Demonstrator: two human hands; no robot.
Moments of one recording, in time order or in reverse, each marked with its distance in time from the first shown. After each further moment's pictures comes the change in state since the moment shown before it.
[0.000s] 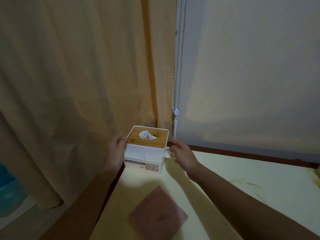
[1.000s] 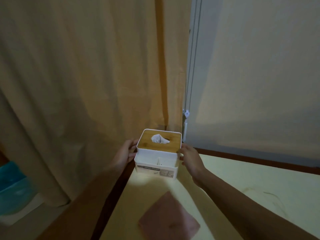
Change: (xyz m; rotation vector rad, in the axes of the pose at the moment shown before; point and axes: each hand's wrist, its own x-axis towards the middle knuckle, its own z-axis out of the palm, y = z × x) left_hand 0.016 -0.004 -0.009 -0.303 -0.211 -0.263; right_hand 0.012 0.008 0.018 0.004 0.050 0.032
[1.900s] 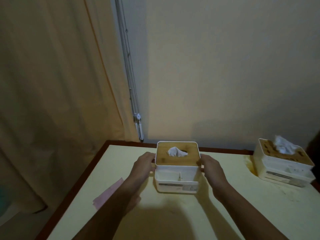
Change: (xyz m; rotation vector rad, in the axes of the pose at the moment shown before) left_hand -0.143 -0.024 0.205 0.627 -0.208 0.188; right_hand -0.142 0.026 -0.232 -0.056 0.319 0.087
